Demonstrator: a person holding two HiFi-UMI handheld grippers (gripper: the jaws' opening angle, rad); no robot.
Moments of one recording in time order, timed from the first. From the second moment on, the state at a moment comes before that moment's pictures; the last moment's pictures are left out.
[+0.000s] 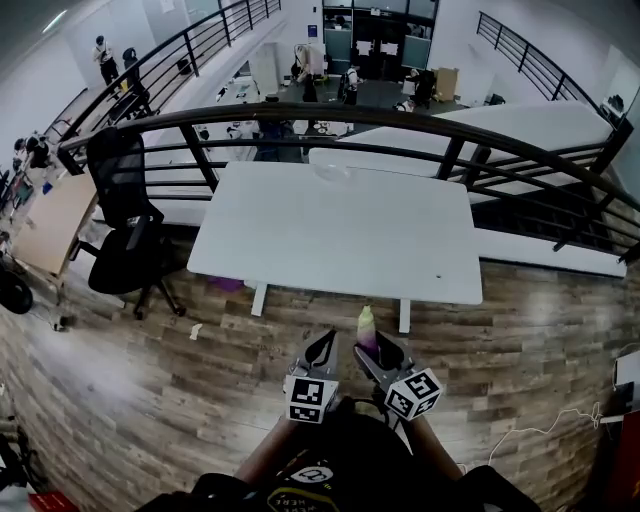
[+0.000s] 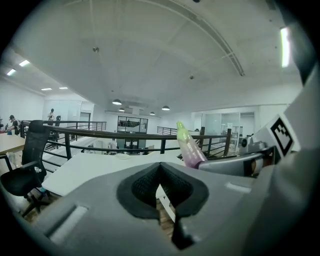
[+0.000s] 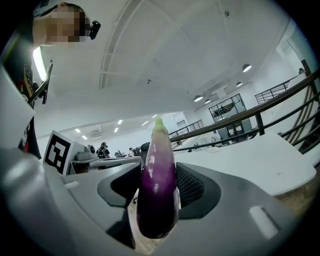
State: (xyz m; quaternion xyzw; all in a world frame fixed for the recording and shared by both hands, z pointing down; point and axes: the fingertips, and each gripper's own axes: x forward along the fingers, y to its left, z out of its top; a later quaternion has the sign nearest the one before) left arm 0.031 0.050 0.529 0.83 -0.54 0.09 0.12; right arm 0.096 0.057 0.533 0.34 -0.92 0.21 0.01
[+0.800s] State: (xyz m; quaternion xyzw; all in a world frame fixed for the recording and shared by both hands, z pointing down) left arm -0.071 -0.188 0.547 0.84 -0.53 0.10 0.12; right arm 0.009 -0.170 0.544 0.37 -0.91 0.19 0.03
